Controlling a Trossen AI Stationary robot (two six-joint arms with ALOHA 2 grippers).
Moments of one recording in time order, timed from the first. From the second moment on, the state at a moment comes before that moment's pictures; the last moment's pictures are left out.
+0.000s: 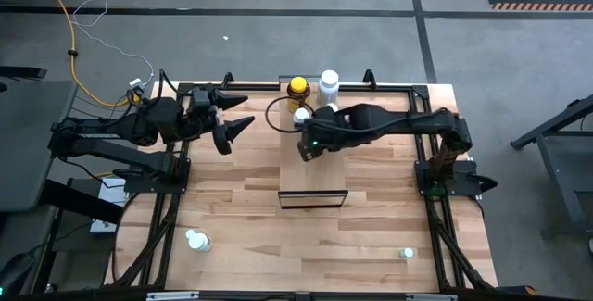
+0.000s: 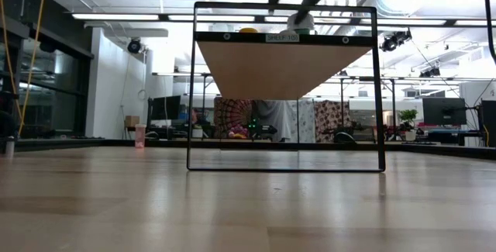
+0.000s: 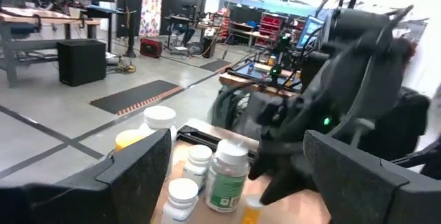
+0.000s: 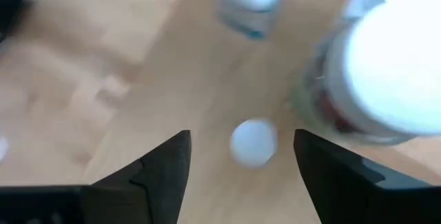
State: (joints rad) left arm 0.11 0.84 0.91 -0.06 -0.36 -0.19; right arm 0.05 1.83 1.95 -1.32 0.32 1.06
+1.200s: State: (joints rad) left arm 0.11 0.82 0.91 -0.06 -0.15 -0.27; right arm 0.29 0.89 0.81 -0.06 0.43 0.31
